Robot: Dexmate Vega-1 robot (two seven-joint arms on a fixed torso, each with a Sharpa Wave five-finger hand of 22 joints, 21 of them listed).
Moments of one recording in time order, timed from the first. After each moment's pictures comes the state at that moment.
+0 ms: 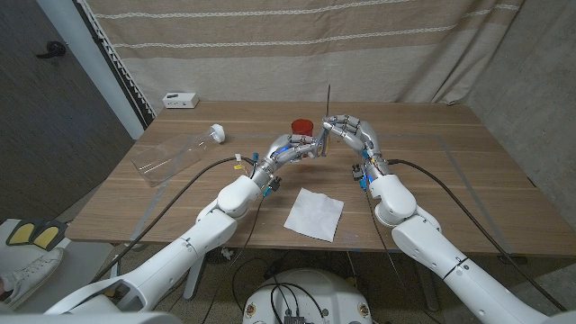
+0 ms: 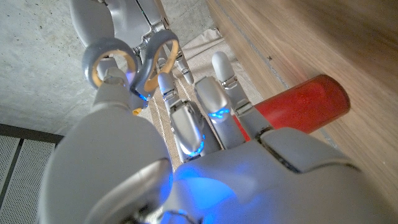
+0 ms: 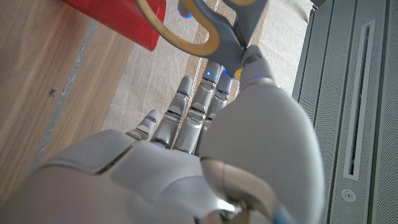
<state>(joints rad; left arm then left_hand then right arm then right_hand) 0.87 0.46 0.60 -1.44 -0.31 -0.47 -0.07 0.81 -0.15 0.21 -0.14 0.19 1.02 -0.08 0.19 0.19 1.42 -0.20 1.58 1.23 1.30 -0.20 1.43 1.23 0.62 -0.06 1.03 0.45 -1.09 -0.49 -0.45 -1.83 0.34 0.26 -0.30 1.15 0.02 0.10 -0.13 0.30 0.85 -0.10 0.66 0.19 1.07 -0.12 0.47 0.29 0.58 -0.06 0.27 0.47 -0.10 0.06 0.44 0.17</state>
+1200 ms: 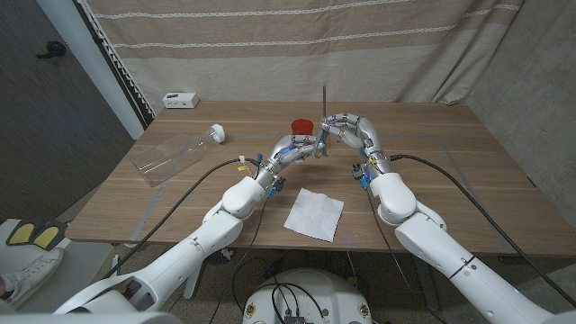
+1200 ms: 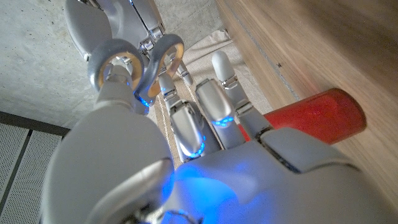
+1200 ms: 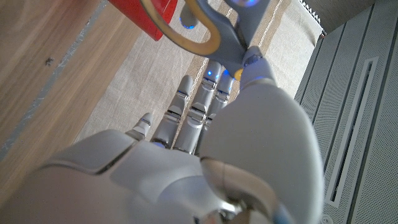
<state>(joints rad) 0.84 0.40 0.61 -1.34 -0.34 -0.54 -0.11 0.83 -0.14 0.21 -0.15 0.19 0.99 -0.10 0.18 0.19 1.42 -0.20 1.59 1.23 1.33 -0.21 1.49 1.23 0.63 -0.06 1.04 0.44 -1.10 -0.54 -0.45 -1.92 0.19 0.14 -0.38 1.15 0.02 0.08 -0.12 0.32 0.85 -0.11 0.65 0.19 1.09 -0.14 0.43 0.25 0.59 -0.05 0.27 0.48 -0.17 0.09 0.35 0.17</state>
